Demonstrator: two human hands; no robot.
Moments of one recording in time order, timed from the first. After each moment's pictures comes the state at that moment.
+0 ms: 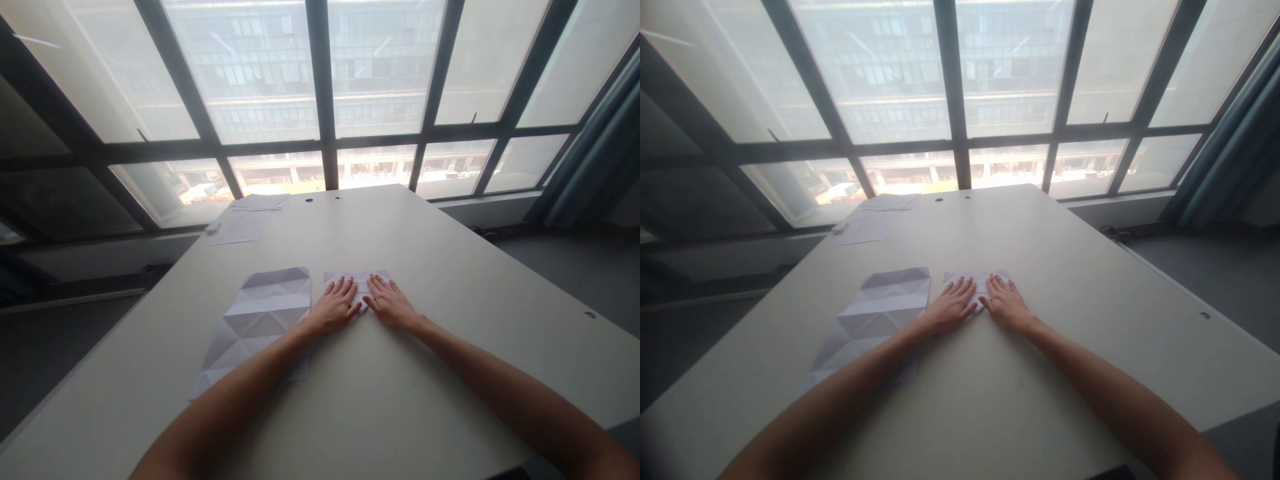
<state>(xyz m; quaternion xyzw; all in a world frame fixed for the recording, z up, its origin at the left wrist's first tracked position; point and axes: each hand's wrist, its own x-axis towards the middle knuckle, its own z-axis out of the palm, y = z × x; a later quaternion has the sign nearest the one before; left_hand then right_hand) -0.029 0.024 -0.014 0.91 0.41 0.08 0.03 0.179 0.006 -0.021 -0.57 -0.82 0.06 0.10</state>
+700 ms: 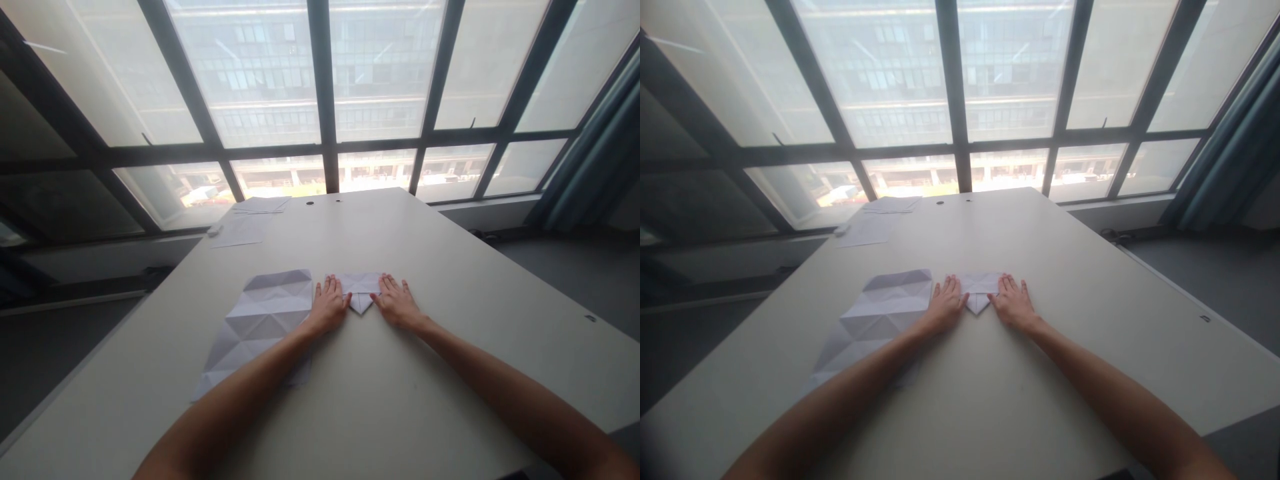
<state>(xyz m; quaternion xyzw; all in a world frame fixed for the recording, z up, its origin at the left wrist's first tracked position) -0.029 0.035 -0.026 0.82 0.56 0.11 0.02 0.189 0.012 -0.027 -0.63 -0.77 0.05 0.11</state>
